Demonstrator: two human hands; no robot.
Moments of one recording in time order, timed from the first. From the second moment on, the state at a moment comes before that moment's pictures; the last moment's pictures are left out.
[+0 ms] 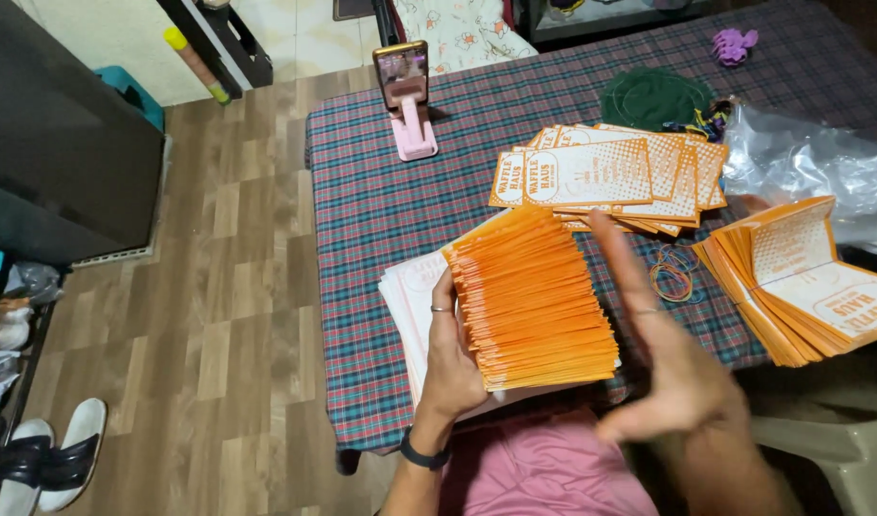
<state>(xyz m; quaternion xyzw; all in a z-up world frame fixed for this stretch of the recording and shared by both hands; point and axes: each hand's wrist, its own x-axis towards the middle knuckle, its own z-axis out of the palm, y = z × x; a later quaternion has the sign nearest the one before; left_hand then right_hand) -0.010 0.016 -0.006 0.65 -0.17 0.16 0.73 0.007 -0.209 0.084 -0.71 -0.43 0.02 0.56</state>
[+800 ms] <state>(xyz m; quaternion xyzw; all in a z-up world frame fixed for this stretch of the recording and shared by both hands) -0.005 0.011 -0.003 0.64 -0.15 0.17 0.74 0.053 -0.187 0.105 -0.80 -0.37 -0.15 0.44</state>
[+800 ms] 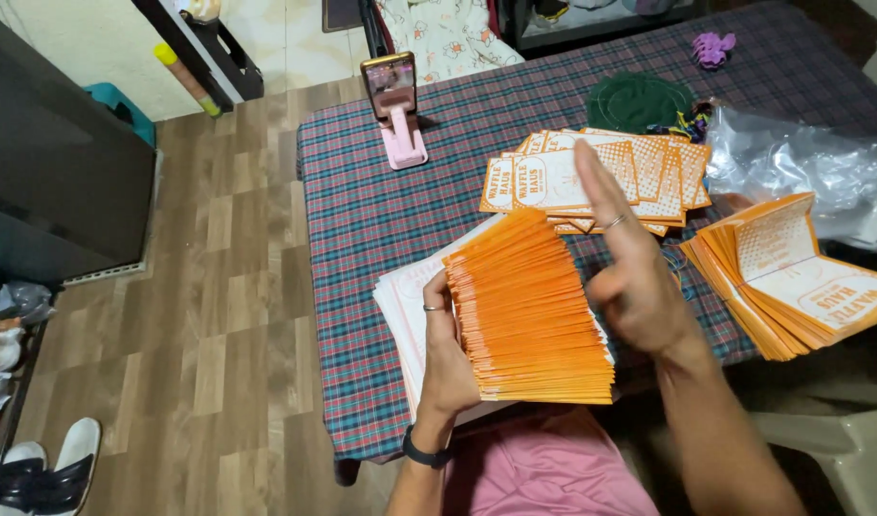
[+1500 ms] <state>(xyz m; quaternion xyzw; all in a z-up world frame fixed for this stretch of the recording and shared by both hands) 0.026 0.016 -0.046 0.63 -0.09 0.14 0.76 0.037 -0.170 0.114 -0.88 -0.43 0.03 0.22</state>
